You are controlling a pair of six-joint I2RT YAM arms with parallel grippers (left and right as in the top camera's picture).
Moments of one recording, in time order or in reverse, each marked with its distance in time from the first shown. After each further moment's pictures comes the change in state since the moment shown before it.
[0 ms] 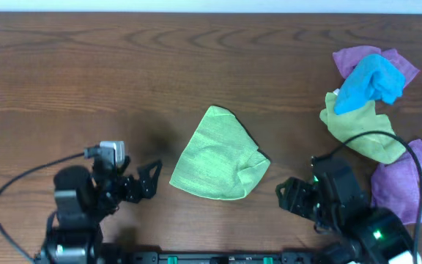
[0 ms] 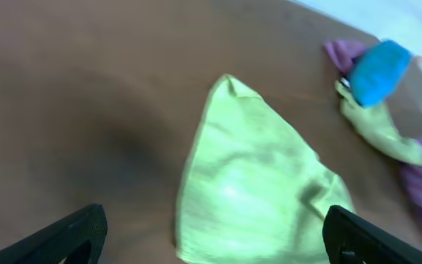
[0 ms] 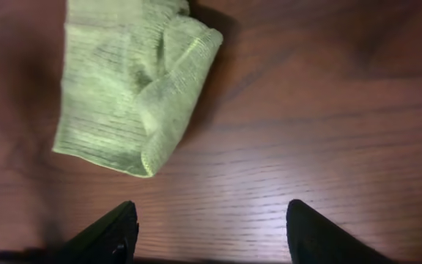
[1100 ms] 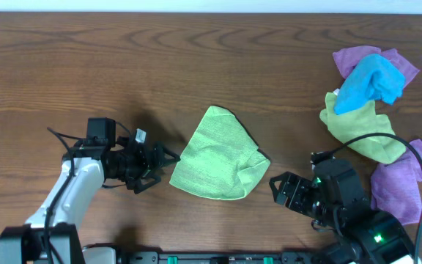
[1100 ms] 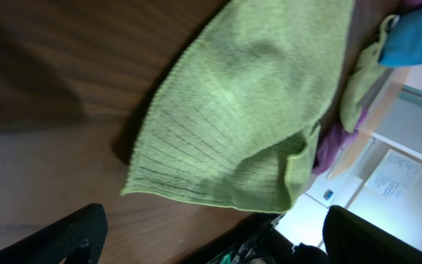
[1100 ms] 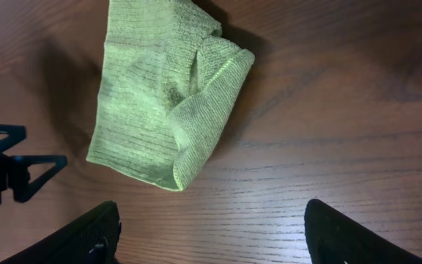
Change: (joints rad) left arm -0.001 0.856 0.150 -0.063 0.290 -0.236; right arm -0.001 -0.008 -0.013 0.085 -0.023 0.017
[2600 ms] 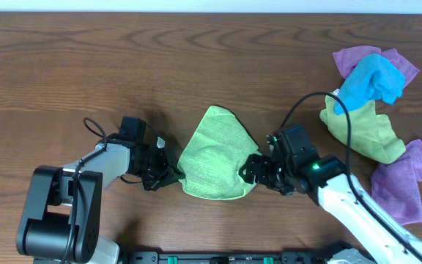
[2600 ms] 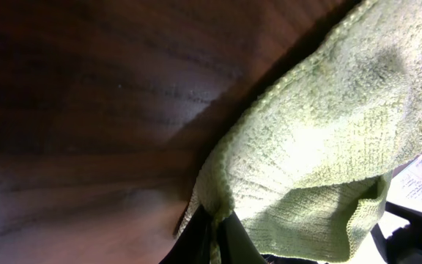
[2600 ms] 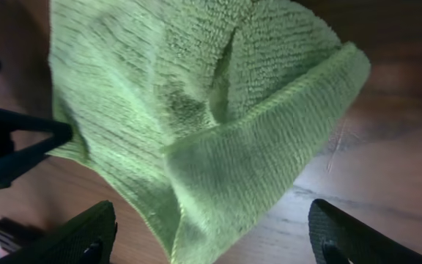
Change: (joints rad) left arm -0.174 0.270 0.011 0.183 -0.067 -0.157; right arm 0.004 0.594 -0.004 0.353 -0.204 -0.144
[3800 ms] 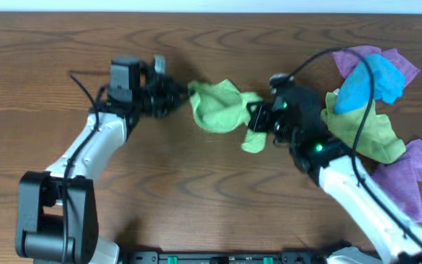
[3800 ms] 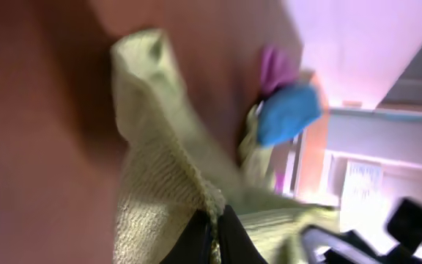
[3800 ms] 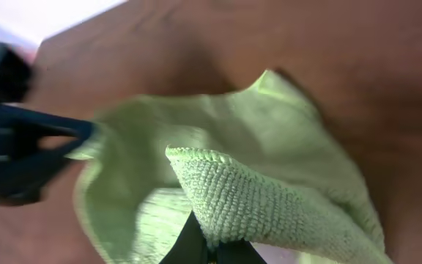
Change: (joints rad) left arm 0.000 -0.014 0.387 0.403 0.015 -0.232; right arm -0.072 0.083 0.170 0.505 0.145 -0.130
